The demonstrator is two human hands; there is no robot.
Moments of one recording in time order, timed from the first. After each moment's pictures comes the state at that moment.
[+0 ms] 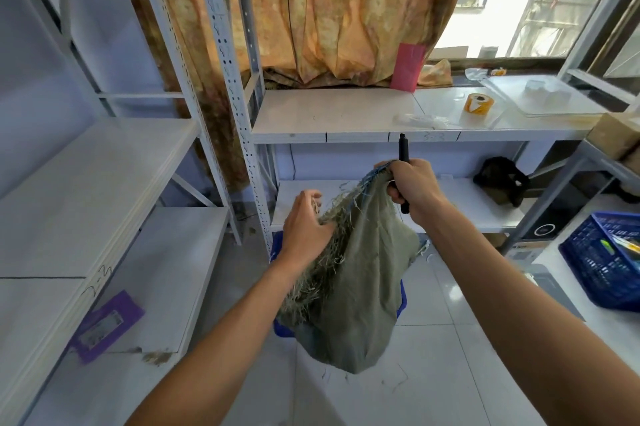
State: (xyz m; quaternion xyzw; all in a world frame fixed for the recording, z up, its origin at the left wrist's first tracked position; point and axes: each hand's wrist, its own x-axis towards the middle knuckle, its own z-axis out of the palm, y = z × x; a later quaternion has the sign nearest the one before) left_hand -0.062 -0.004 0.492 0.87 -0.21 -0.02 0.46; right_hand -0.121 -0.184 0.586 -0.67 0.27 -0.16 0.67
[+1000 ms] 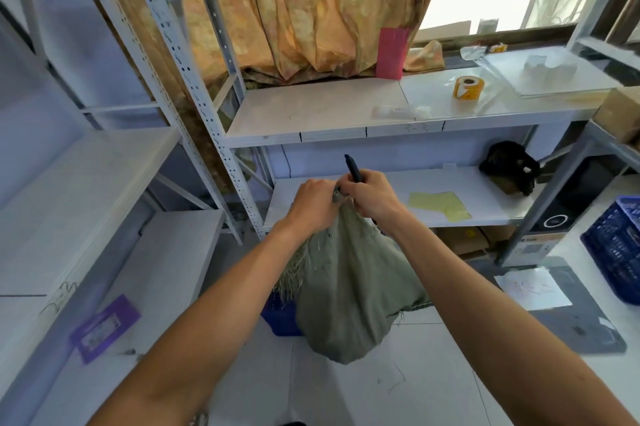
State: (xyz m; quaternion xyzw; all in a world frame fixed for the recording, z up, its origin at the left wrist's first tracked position) left_hand -0.051 -0.164 0.531 0.92 -0.35 0.01 0.18; right_hand -0.111 -0.287 0.535 -0.73 0.17 -0.09 0.66
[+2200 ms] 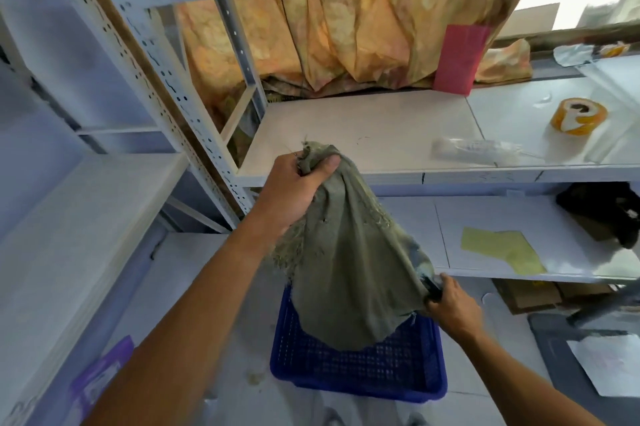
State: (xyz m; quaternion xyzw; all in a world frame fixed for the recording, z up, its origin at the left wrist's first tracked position) left_hand 0.186 -0.183 0.603 0.78 -0.17 -0.08 0.59; right_hand 0.053 -0.426 0.292 -0.91 0.31 0.07 0.27
